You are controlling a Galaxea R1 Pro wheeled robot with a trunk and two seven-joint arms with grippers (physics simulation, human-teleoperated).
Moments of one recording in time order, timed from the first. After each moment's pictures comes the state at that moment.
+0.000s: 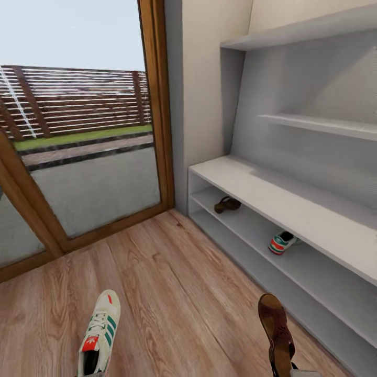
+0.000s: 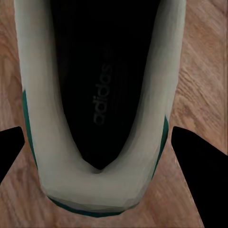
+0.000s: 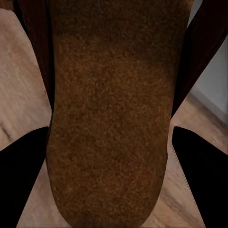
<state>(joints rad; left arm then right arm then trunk) -0.17 0.00 0.58 -0.40 -0.26 -0.54 -0.20 -0.20 -0.10 -0.09 -0.30 0.04 -0.68 -0.01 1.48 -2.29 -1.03</state>
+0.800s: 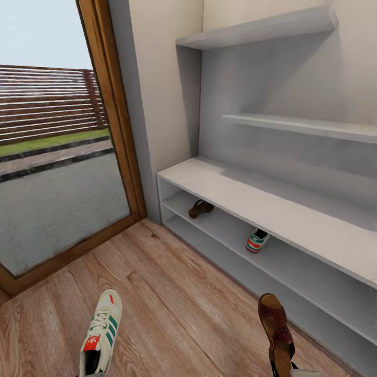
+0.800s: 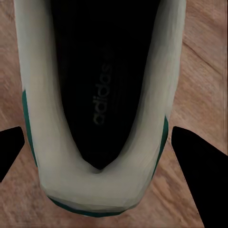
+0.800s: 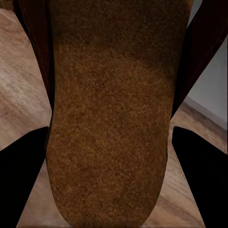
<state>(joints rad) -0.17 0.00 0.57 -0.40 -0.27 -0.54 -0.21 -0.20 -0.10 -0.09 -0.30 0.04 -0.68 -0.01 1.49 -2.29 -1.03</state>
